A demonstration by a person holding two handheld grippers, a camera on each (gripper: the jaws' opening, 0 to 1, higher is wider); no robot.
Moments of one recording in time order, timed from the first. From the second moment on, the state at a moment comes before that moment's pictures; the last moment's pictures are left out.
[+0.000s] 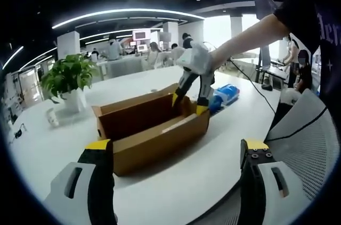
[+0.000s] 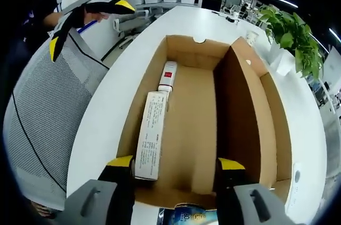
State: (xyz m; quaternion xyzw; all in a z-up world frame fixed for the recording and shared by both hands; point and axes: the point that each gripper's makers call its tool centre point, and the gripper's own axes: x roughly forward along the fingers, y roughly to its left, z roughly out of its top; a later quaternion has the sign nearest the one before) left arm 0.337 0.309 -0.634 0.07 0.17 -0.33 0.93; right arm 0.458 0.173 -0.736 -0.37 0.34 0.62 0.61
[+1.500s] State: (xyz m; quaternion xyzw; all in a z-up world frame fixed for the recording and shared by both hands) left arm 0.338 0.311 -0.634 0.07 0.17 -0.32 0.93; right arm 0.438 0.216 -0.749 -0.36 0.29 0.64 0.61
